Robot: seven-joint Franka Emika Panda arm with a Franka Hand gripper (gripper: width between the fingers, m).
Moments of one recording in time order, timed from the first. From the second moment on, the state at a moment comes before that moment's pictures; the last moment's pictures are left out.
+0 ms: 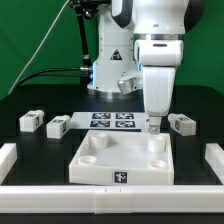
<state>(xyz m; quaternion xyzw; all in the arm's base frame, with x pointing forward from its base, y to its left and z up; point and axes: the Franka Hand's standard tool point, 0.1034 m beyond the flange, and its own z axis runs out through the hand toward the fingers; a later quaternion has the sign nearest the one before) 0.479 0.045 0.052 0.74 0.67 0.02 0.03</state>
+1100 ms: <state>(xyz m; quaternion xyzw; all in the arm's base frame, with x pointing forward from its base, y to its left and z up) 0.458 0.030 0.010 0.74 0.67 0.02 0.02</state>
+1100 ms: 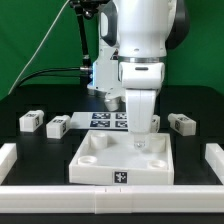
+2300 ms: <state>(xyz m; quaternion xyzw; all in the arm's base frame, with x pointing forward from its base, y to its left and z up) 0.457 0.025 0.006 0.75 0.67 0.01 0.01</state>
